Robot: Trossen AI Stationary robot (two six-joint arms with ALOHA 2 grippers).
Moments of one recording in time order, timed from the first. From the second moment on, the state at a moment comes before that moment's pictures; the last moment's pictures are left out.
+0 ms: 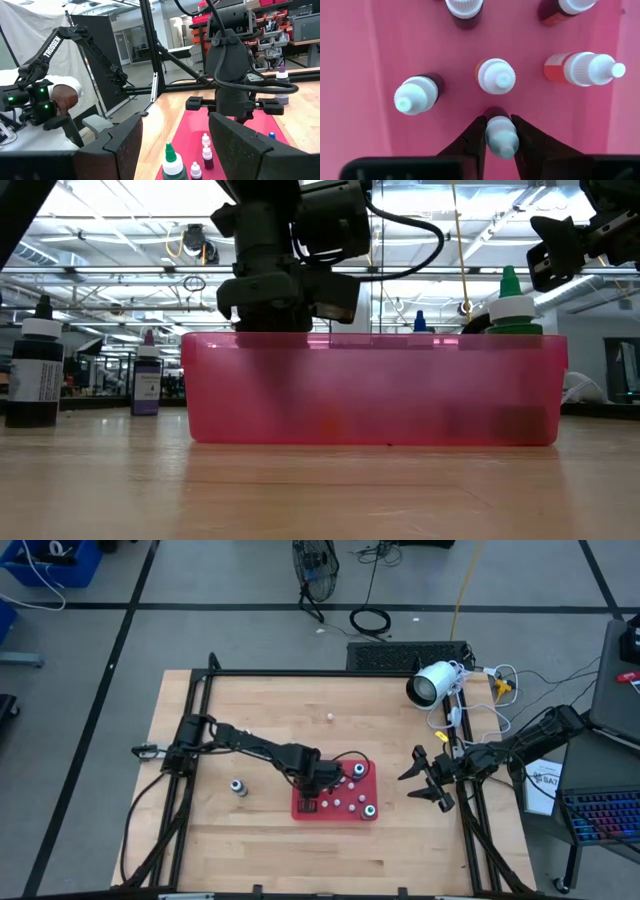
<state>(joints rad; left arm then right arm) -0.11 2.07 1.46 -0.74 0.10 -0.10 0.41 0.41 0.01 0.46 0.08 0.20</state>
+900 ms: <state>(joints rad) 0.04 1.72 1.46 -0.78 -0.20 0.02 0.41 0.41 0.01 0.46 0.08 0.20</state>
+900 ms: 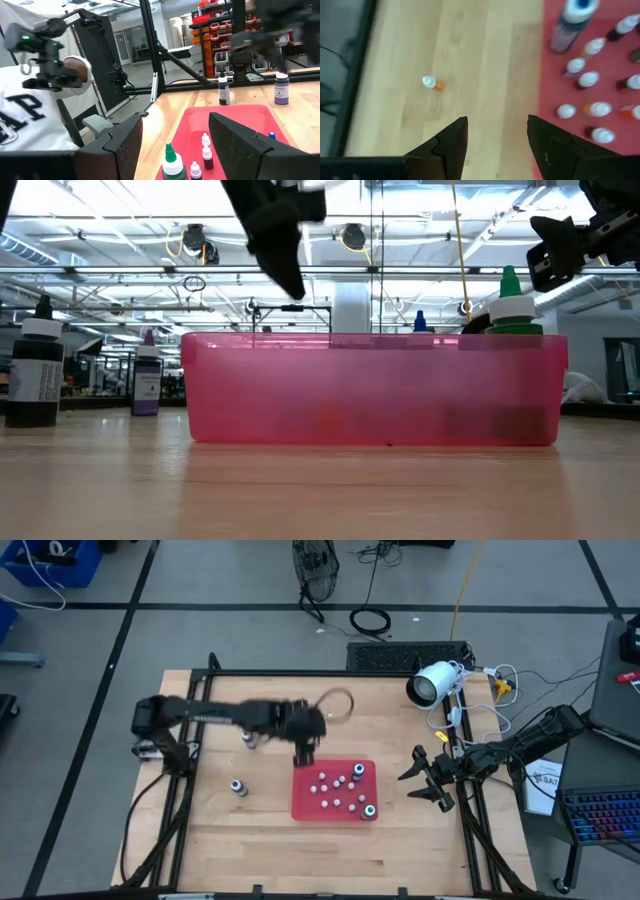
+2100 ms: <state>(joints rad) 0.36 2.26 1.90 -0.92 0.02 0.43 0.41 0.41 0.01 0.46 0.08 0.20</state>
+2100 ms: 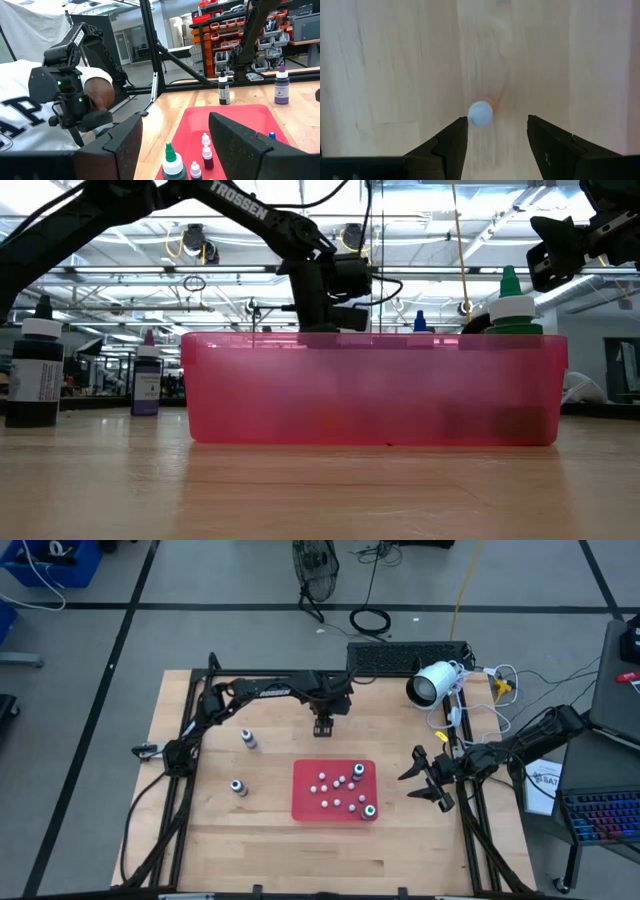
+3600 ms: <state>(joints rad) 0.33 2.21 1.90 -0.95 -0.03 0.41 0.41 0.41 0.01 0.46 0.08 0.20</state>
